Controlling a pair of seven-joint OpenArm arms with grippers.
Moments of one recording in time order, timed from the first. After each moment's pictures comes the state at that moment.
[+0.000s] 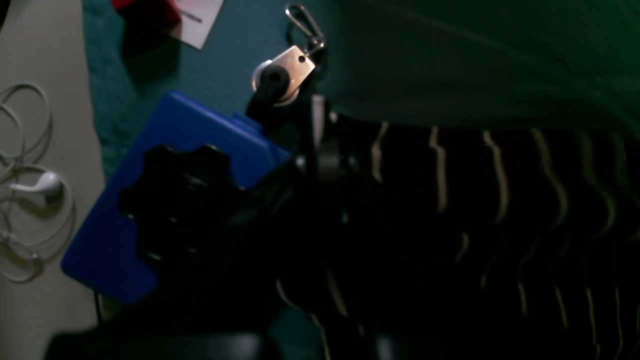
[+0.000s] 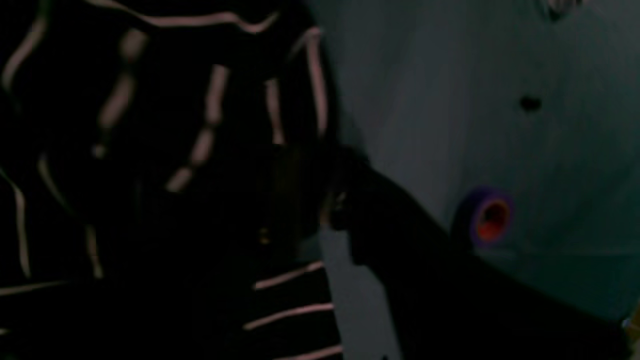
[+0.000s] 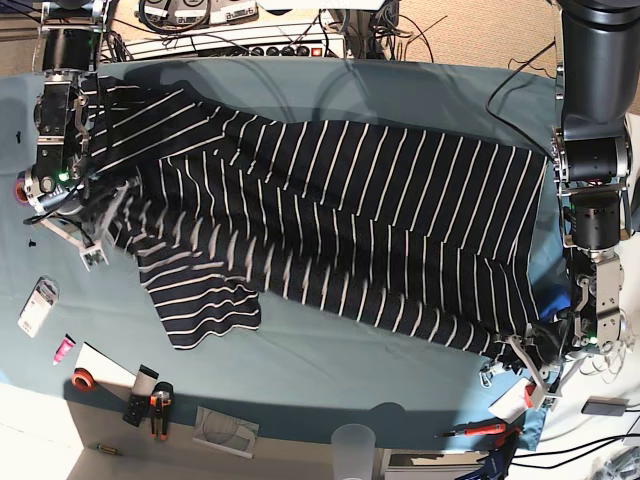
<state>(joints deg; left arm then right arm) -43.3 -20.7 1.2 42.6 -15.8 -26.1 41.7 0.6 32.4 9.5 97.4 10.8 21.7 -70.1</state>
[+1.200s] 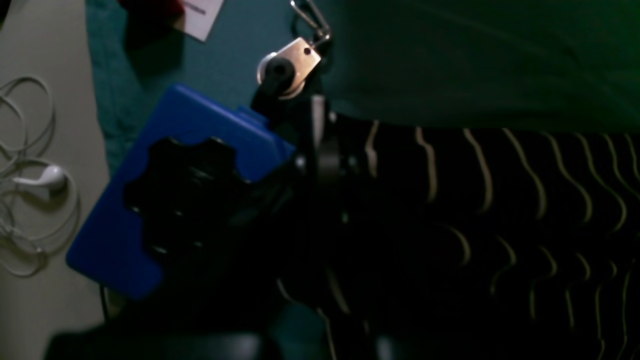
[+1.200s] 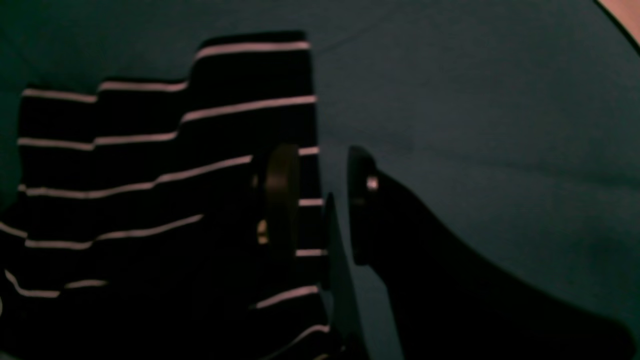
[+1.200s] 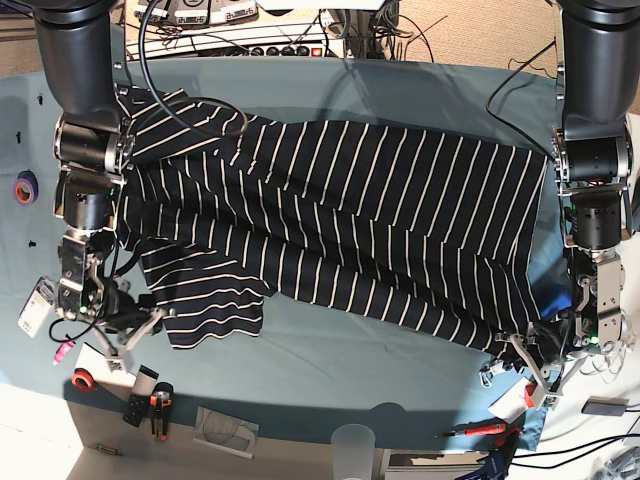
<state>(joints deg) -43.3 -20.9 1.1 42.6 -15.5 -26.3 42.4 43.0 21.5 5.2 37.3 9.0 27.0 -43.0</state>
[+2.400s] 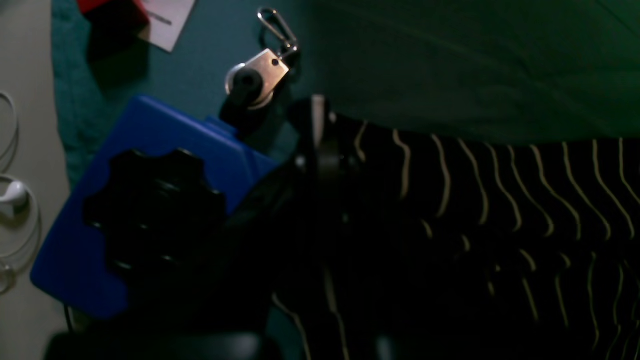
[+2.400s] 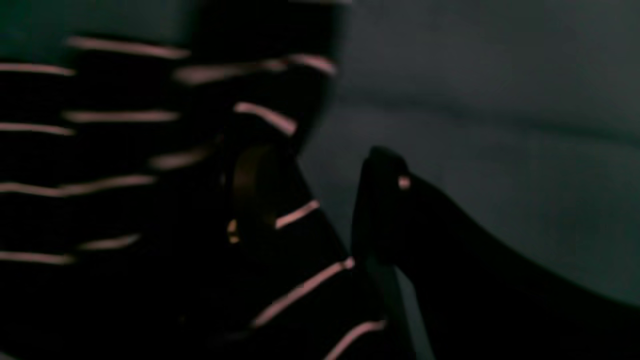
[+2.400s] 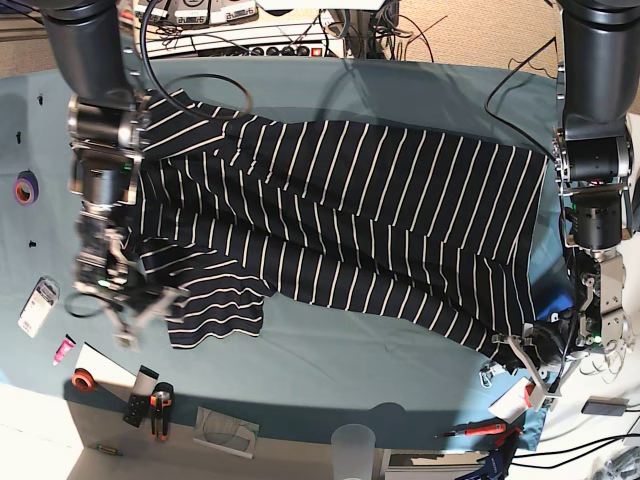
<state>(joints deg) -43.2 -21.0 1.1 42.6 -20.5 -30.6 43.2 36.1 16.9 5.4 39.1 5.4 22.4 -34.0</state>
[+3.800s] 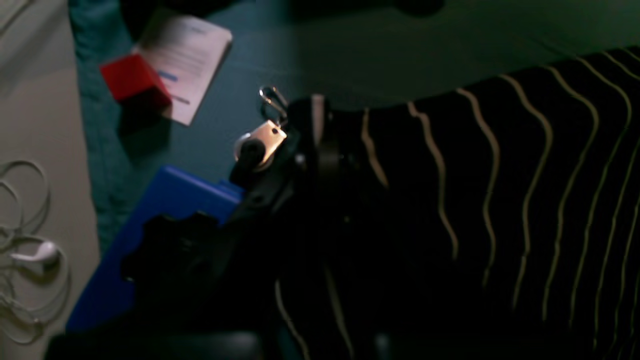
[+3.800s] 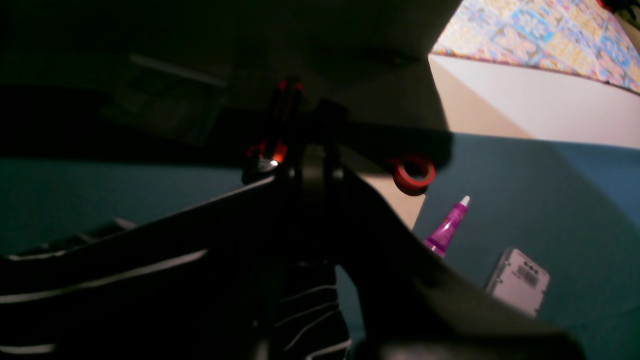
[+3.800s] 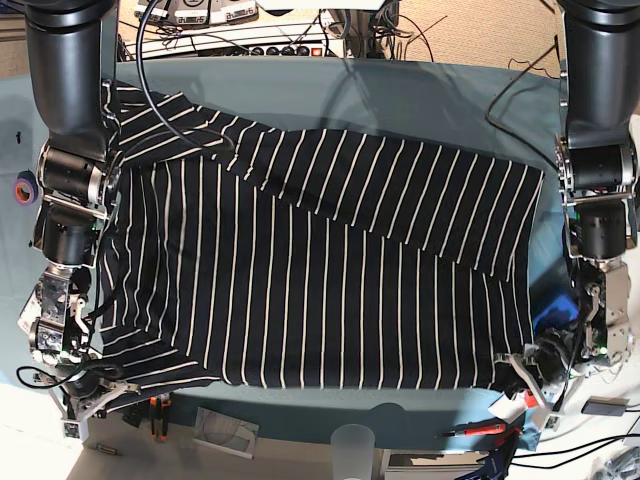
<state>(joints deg) -45.8 -21.3 1.1 42.6 -21.3 -30.6 38.7 51.3 22.6 5.3 38.7 -2.6 16.6 -21.6</state>
